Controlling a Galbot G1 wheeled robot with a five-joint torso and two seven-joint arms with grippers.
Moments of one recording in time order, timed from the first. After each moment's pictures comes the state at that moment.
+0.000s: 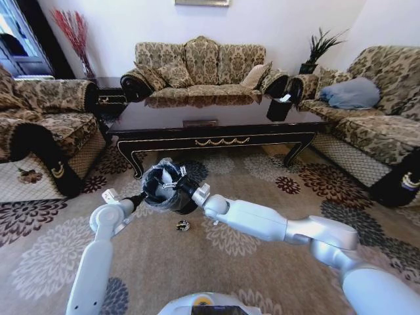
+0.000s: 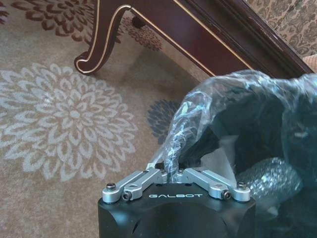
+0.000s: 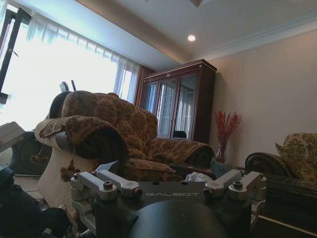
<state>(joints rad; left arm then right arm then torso) 1.04 -1.25 -0.67 -1.92 -1.33 0.74 -0.64 -0.14 1.13 -0.90 1.46 0.78 0.46 0.14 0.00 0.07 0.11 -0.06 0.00</state>
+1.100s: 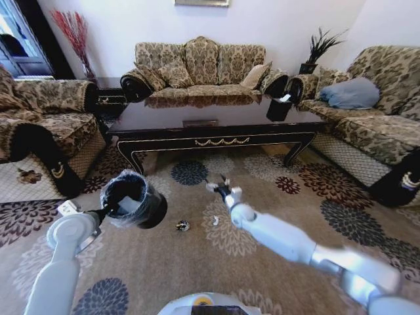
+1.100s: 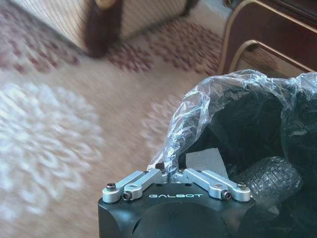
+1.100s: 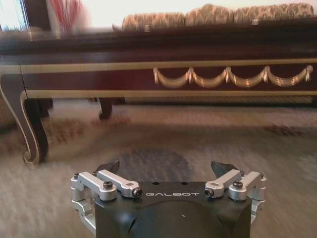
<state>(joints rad) 1.25 -1.12 -0.85 -2.10 -1.38 0.72 -1.07 -0.53 0.99 -0.61 1.38 0.86 0.20 0.45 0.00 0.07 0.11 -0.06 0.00</state>
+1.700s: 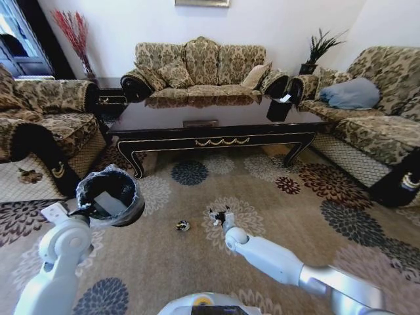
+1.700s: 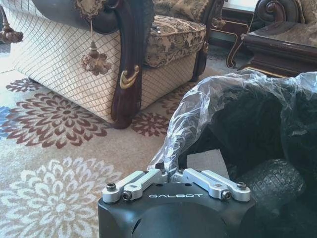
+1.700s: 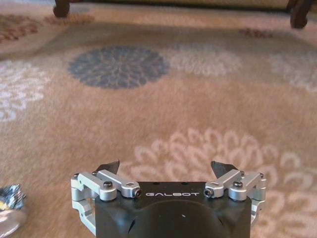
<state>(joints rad) 1.31 -1.10 -0.87 -2.21 -1.10 0.67 -0.99 -0.59 1.09 -0.65 1.30 1.01 -0.06 0.64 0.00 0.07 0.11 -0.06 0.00</state>
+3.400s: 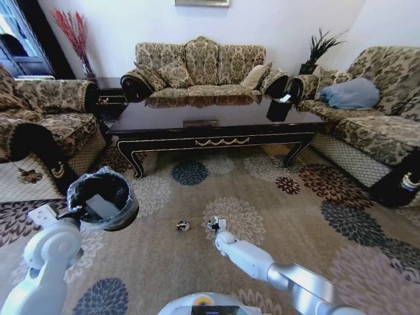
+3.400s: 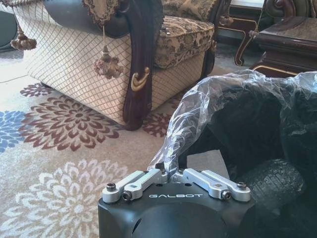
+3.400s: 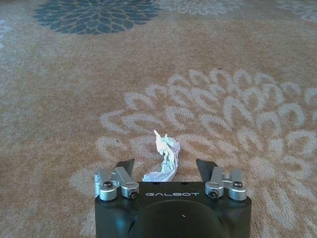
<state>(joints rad) 1.36 -1.07 -0.94 -2.23 -1.13 0.70 -1.00 -0.59 1.33 -0.58 0.83 1.00 -0.01 0.48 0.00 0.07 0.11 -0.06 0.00</state>
